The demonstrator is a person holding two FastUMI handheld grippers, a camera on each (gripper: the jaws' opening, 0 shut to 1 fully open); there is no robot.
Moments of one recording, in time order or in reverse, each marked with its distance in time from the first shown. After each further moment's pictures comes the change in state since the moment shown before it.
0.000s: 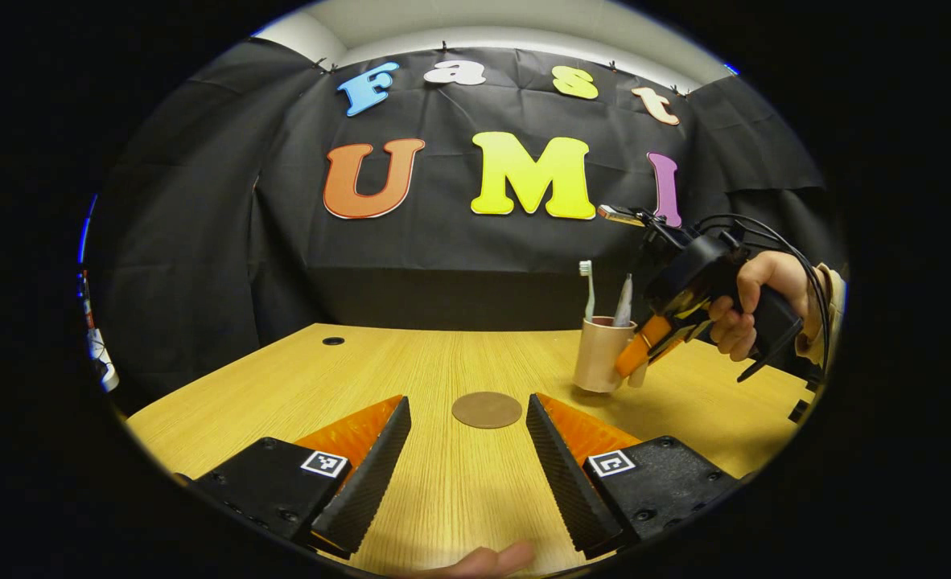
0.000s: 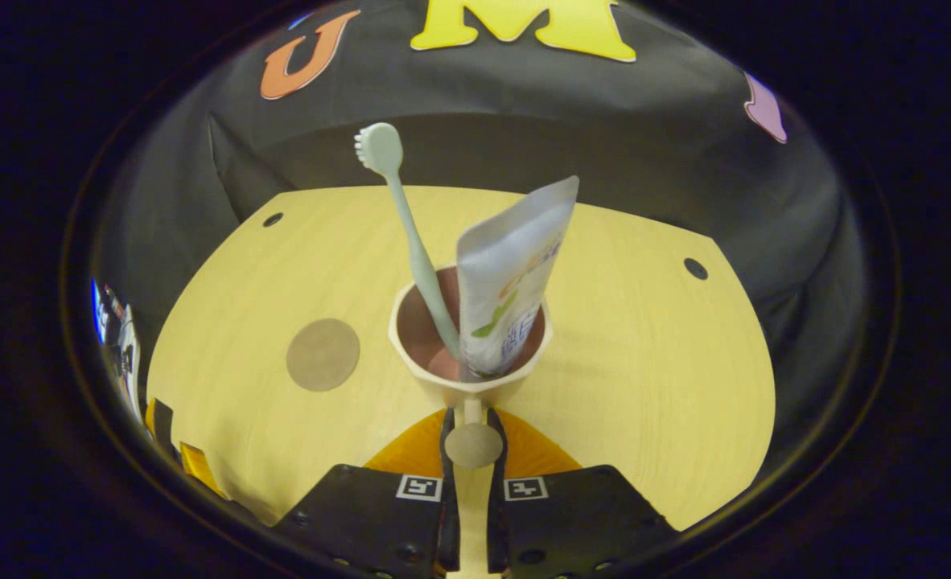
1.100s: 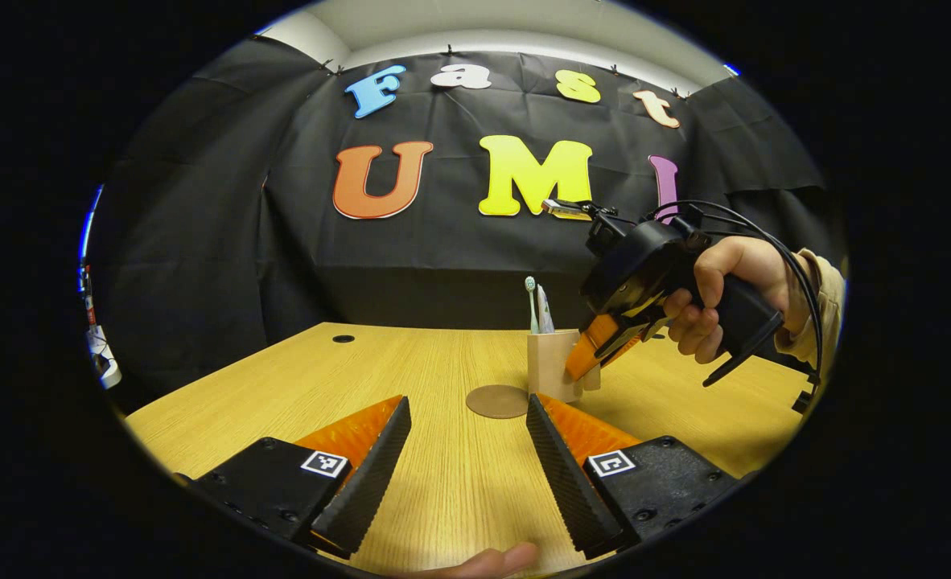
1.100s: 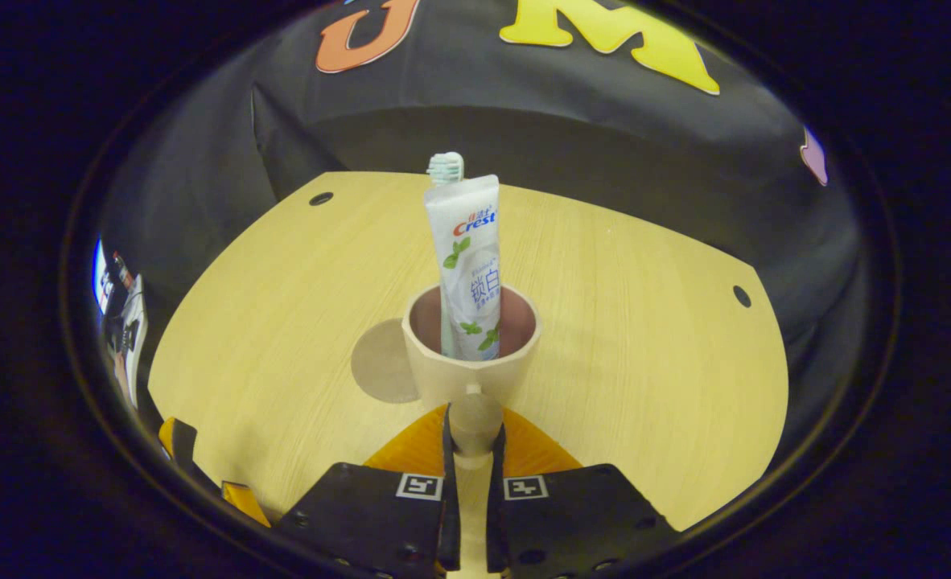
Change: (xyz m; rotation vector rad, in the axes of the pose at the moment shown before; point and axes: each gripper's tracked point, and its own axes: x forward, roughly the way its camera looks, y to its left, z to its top) left arm -0.011 0.012 -0.009 0.000 -0.011 -0.002; right arm 0.003 0.084 0.012 -0.091 0.033 0.029
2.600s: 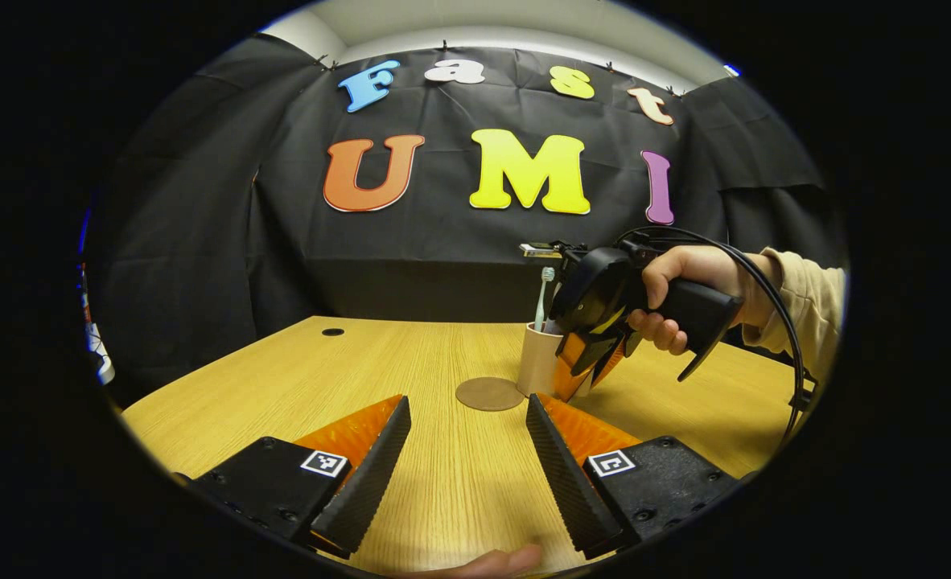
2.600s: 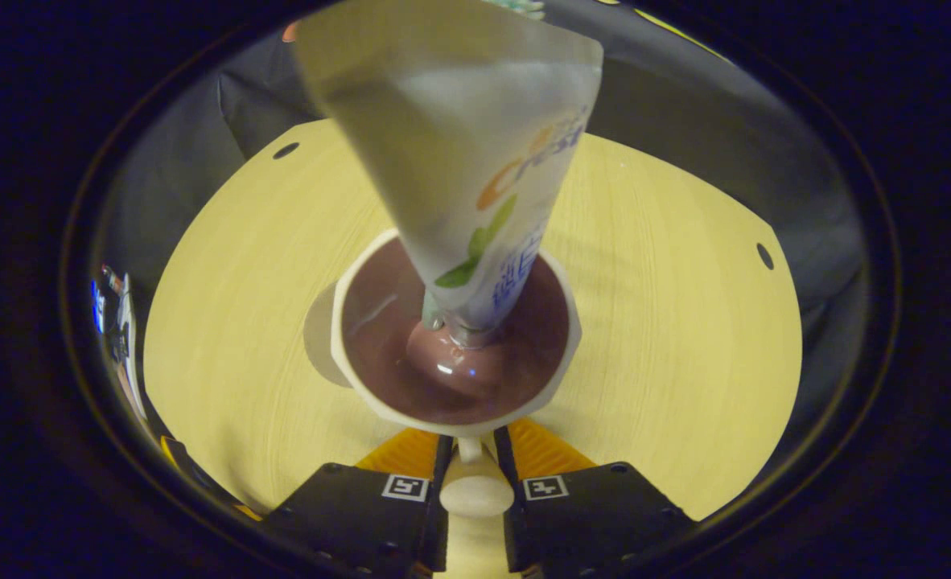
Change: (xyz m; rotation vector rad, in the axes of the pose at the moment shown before) left arm 0.002 -0.005 -0.012 -0.008 0.023 -0.033; right arm 0.042 -0.004 -0.012 0.035 0.249 -0.011
